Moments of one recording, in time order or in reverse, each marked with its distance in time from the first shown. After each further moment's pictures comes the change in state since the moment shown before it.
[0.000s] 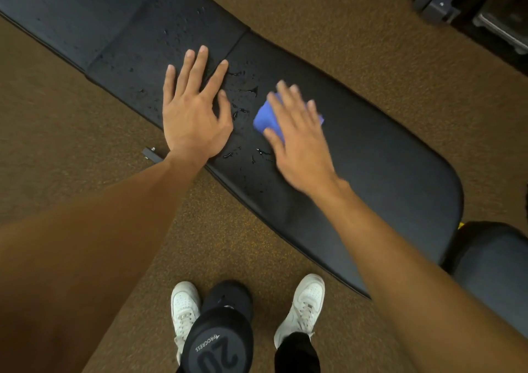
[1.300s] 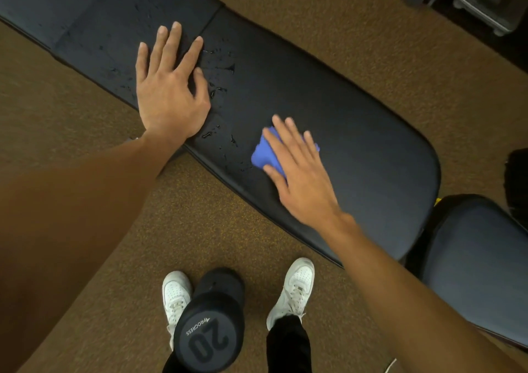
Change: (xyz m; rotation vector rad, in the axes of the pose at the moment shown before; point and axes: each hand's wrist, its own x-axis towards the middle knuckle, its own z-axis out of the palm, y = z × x) left_hand -0.002 0.002 -0.005 0.026 -0.059 -0.009; right_hand -0.101 0.013 0.001 -0.022 -0.053 -0.022
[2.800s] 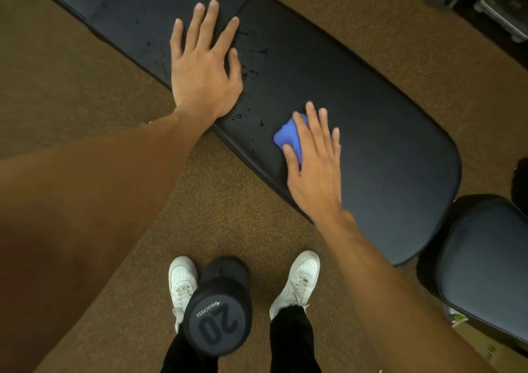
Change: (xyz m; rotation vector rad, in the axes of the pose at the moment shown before) left_hand -0.002 -0.004 -0.002 0.033 -0.027 0.028; right_hand 0.002 -0.037 0.020 0.053 0.107 0.270
